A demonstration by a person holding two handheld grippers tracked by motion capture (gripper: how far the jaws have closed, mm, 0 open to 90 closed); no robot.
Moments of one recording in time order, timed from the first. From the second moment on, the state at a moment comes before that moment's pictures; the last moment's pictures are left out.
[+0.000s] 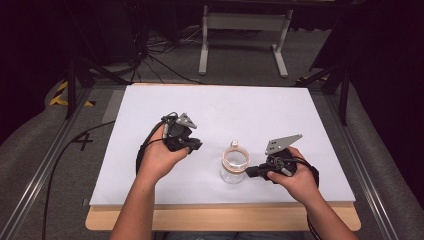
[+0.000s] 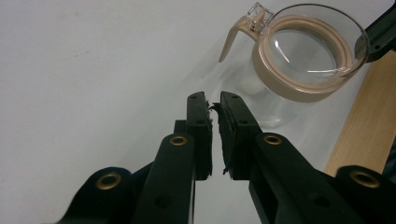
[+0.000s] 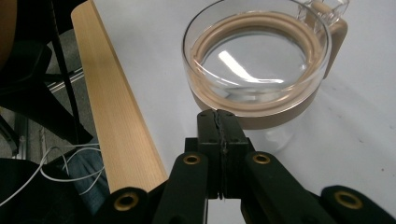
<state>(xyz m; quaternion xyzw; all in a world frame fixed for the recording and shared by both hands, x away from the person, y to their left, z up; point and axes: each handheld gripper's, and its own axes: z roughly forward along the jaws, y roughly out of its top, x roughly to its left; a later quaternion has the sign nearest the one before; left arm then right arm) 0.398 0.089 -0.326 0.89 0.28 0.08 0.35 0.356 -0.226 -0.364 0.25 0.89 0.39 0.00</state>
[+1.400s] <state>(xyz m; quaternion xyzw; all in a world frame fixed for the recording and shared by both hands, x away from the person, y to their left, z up) 0.411 0.134 -0.362 0.85 0.36 0.06 0.38 0.413 -0.347 -0.374 0.40 0.81 0.41 0.14</state>
